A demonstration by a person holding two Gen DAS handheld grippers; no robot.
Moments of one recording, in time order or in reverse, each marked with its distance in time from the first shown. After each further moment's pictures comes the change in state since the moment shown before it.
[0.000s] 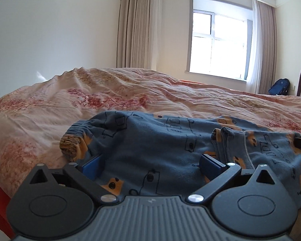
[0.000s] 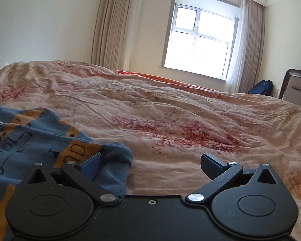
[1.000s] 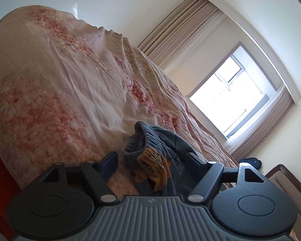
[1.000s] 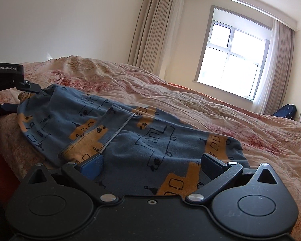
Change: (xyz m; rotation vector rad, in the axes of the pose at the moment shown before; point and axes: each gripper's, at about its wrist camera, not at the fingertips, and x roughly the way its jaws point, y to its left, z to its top) left arm 0.020 0.151 -0.009 -0.644 0.022 -0.209; right arm -0.104 0.151 -0.025 -0.155 -0.074 0.138
